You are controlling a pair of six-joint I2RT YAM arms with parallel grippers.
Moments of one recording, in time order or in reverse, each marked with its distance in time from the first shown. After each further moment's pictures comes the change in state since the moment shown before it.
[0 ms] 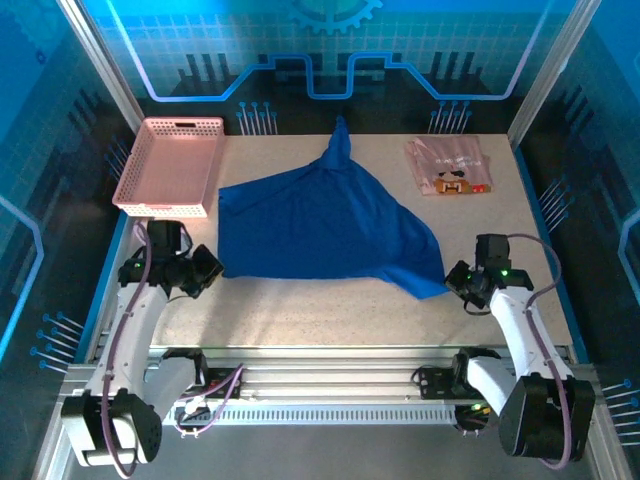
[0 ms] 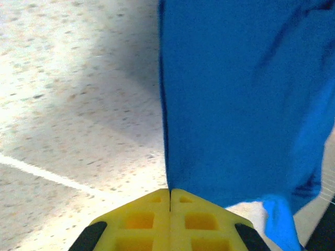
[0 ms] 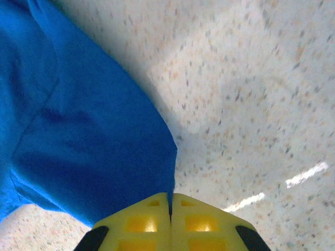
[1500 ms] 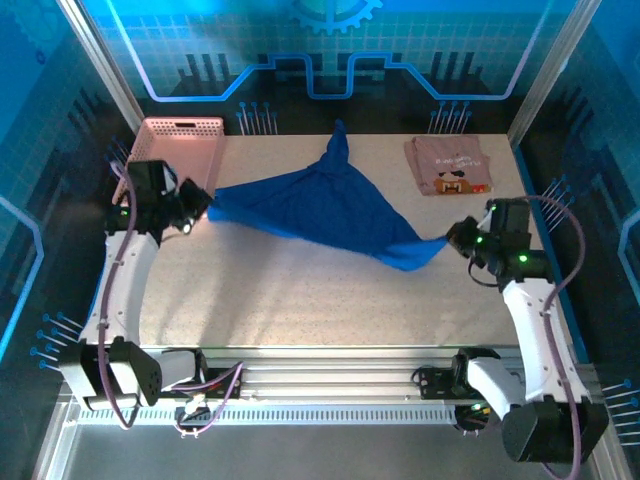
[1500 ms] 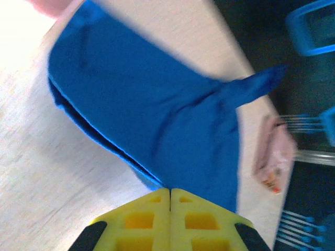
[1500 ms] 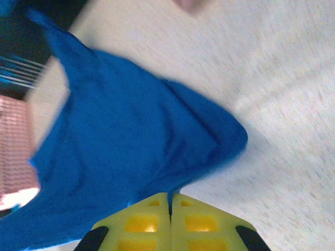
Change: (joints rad) left arm 0.021 0.294 0.480 0.204 0.014 -0.015; right arm 0.030 -0.035 0.379 0.029 -0.150 0.110
